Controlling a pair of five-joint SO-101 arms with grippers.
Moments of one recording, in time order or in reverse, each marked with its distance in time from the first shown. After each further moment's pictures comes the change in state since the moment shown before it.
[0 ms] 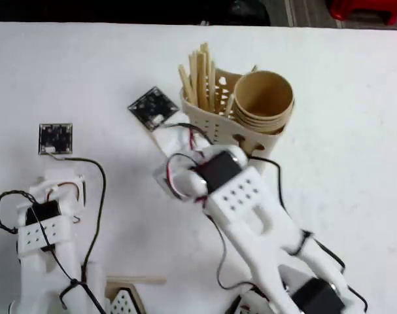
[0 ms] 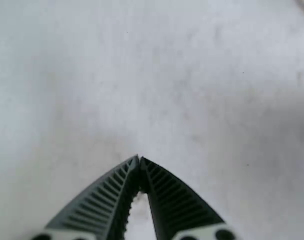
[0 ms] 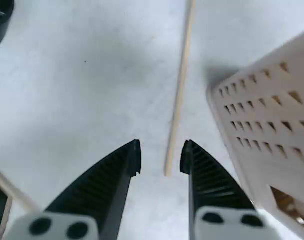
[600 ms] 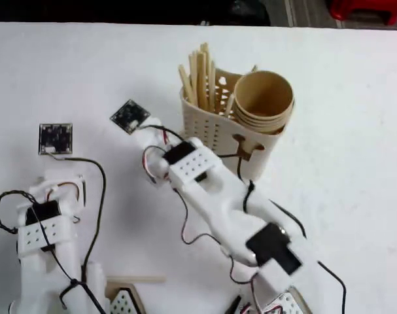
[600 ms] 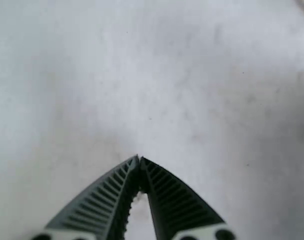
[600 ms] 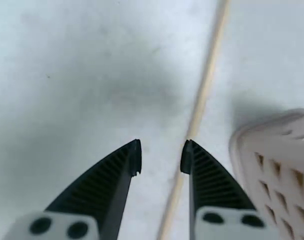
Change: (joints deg) left arm 0.0 0.0 0.0 0.0 0.0; right arm 0.7 29.5 -3.8 -22.3 6.1
